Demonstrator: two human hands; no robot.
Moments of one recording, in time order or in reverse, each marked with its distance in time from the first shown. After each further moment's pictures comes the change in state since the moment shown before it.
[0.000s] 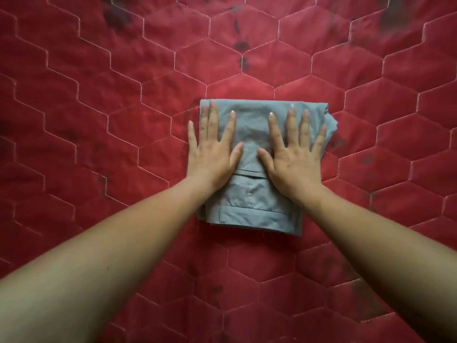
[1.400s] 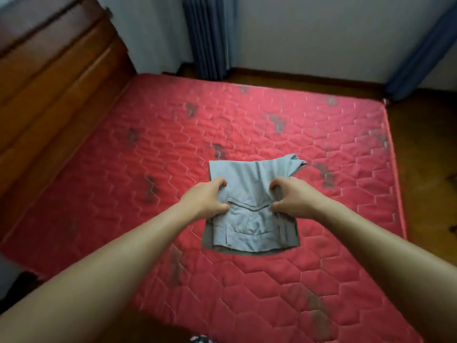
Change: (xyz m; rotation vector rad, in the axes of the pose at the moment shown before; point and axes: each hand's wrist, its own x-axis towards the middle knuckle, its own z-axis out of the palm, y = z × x) left_hand -0.229 0.010 -0.472 -0.319 -0.110 -0.207; right_hand -0.113 -0.093 -0.501 0.296 -0.291 -0.241
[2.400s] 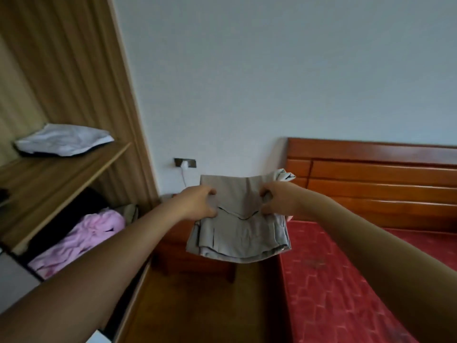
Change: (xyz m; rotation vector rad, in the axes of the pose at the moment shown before) left_hand -0.775 -0.392 -0.101 -0.430 0.746 -1.111; right_hand -0.272 -0.820 0.223 -0.621 -0.363 -1.288
